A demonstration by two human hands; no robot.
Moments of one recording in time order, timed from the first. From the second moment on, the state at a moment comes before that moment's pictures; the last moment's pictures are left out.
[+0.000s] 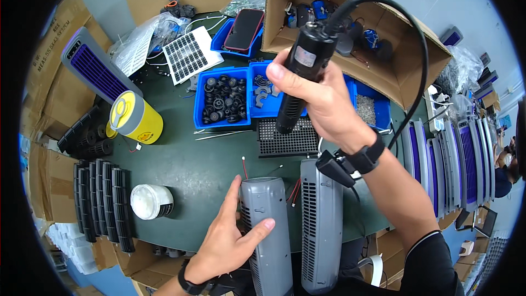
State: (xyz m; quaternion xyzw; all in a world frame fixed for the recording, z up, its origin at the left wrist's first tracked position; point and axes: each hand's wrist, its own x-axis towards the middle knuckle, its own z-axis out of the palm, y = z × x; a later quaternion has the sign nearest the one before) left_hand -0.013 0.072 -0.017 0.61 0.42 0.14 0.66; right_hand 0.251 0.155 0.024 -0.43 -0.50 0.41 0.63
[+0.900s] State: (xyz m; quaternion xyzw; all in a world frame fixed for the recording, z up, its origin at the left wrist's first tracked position) left_hand 0.025 0.035 0.018 0.71 0.50 0.19 0.45; right_hand 0.256 0.151 0.015 -0.43 -0.51 0.46 0.60
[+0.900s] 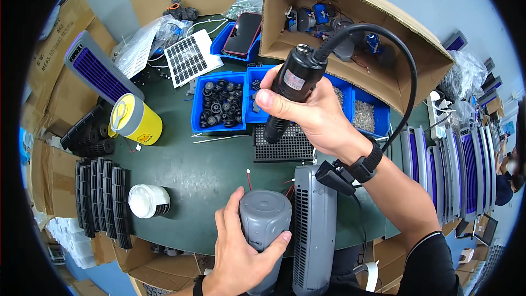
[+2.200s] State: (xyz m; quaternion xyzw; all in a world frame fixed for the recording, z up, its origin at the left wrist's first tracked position) left_hand 0.030 0.006 -0.005 0.69 0.49 0.31 0.42; right_hand 0.233 0.126 0.067 -0.32 -0.23 0.66 0.64
